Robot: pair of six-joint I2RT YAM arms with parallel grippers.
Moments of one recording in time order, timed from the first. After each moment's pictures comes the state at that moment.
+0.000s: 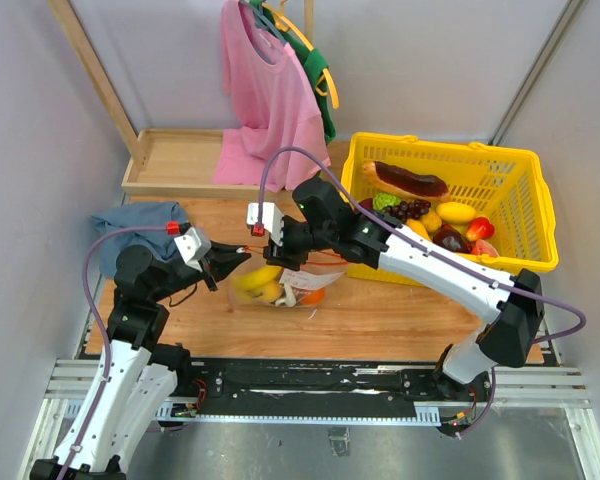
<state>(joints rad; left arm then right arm) -0.20 0.52 0.55 -0.02 0.81 0.04 0.99 1.54 1.47 -0.50 -0.35 -0.47</state>
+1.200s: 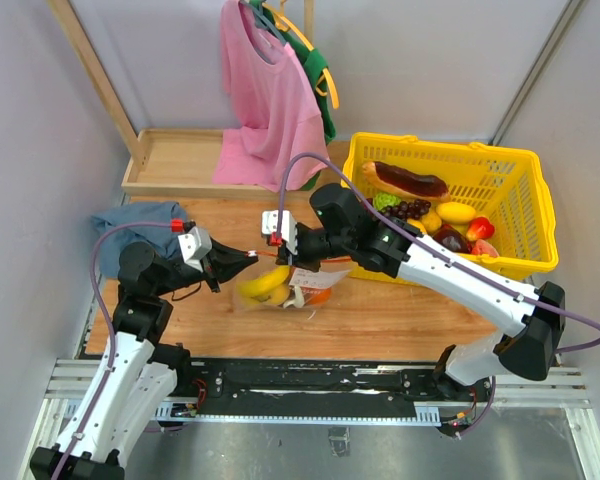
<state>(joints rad) -0.21 0.58 0.53 0.13 0.97 -0.05 0.99 1.43 1.38 -0.52 -0.41 -0.50</state>
